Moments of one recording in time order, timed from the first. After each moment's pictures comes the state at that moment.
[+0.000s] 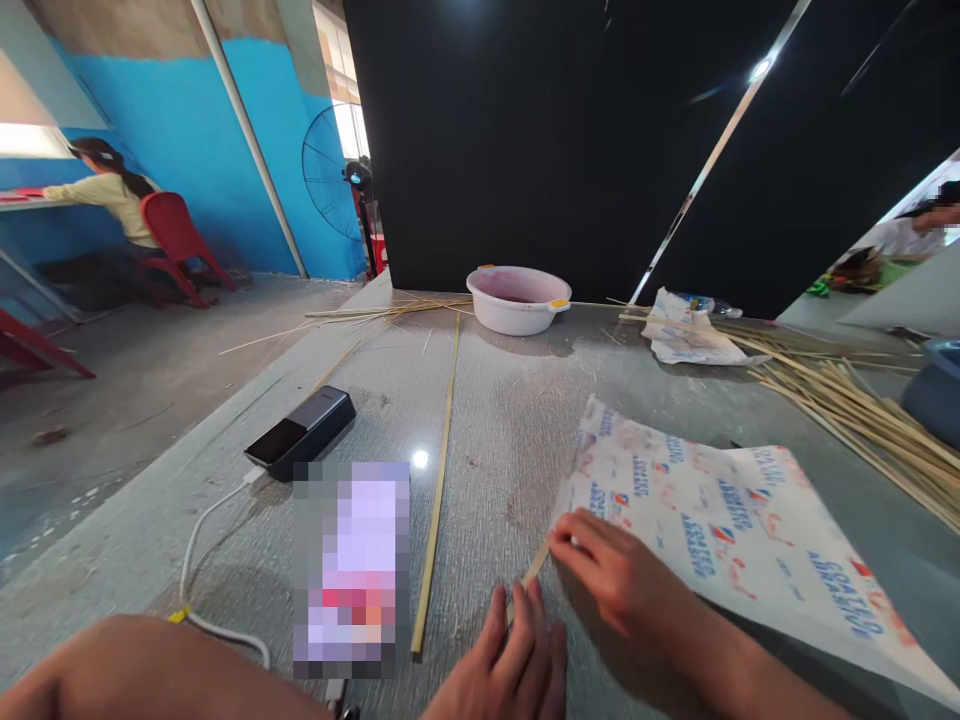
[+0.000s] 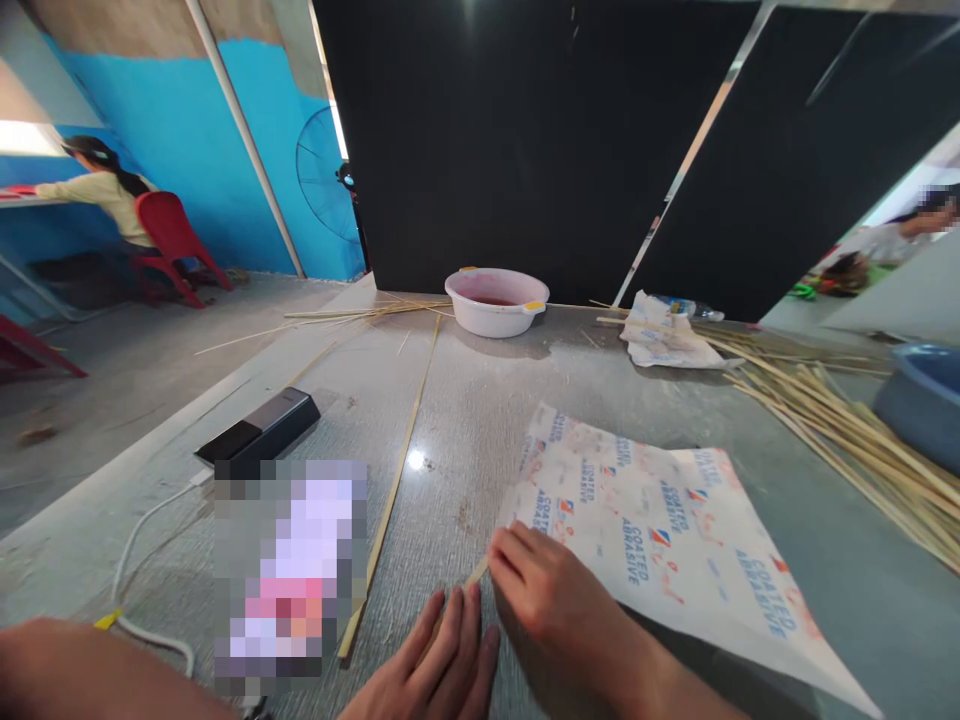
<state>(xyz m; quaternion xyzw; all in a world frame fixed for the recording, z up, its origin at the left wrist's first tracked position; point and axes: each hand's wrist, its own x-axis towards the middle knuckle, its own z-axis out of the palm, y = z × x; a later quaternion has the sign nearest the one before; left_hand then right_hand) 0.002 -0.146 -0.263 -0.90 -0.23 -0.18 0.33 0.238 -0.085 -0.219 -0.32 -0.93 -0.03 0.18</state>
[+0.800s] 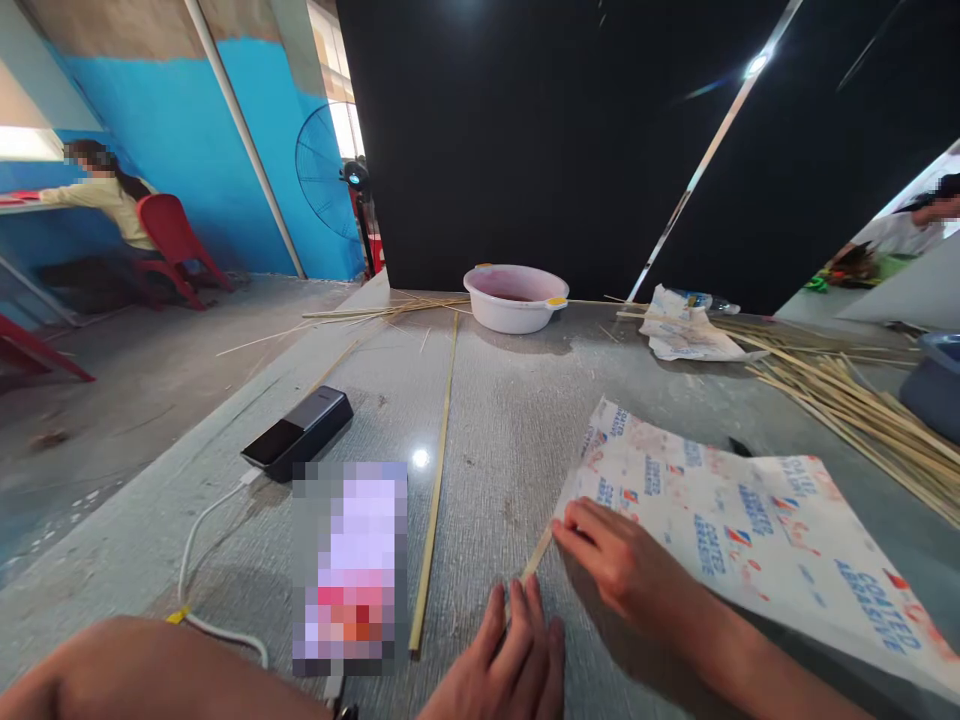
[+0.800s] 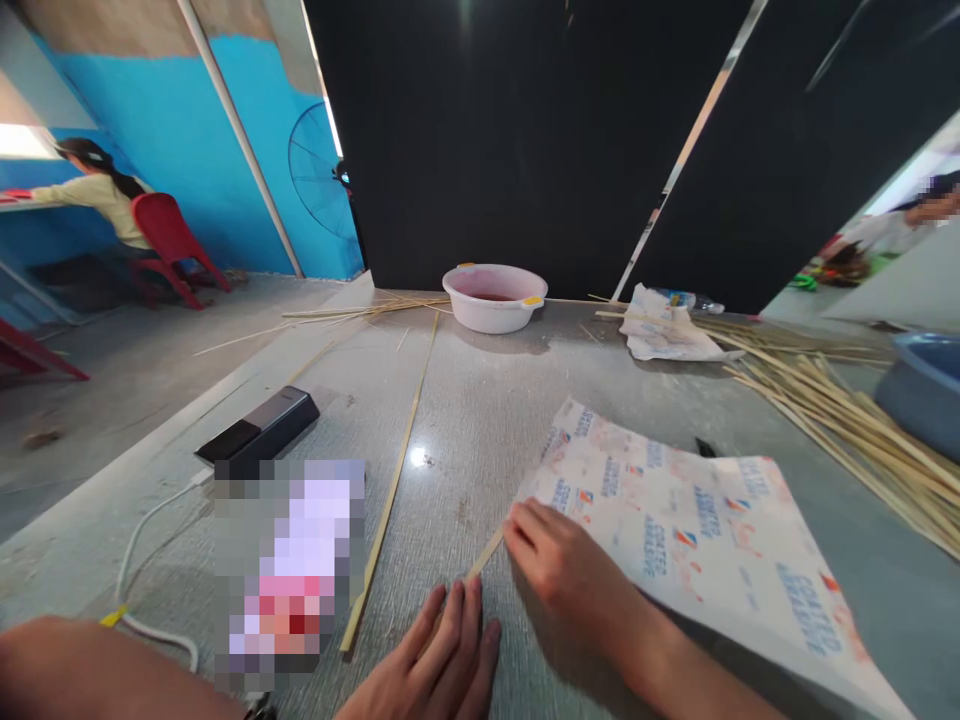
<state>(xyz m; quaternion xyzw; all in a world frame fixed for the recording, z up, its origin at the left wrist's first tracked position) 0.001 -0.145 -0.251 -0.90 -0.23 -0.20 0.32 0.236 -0.085 -0.216 -0.33 -0.92 -0.06 0.18</state>
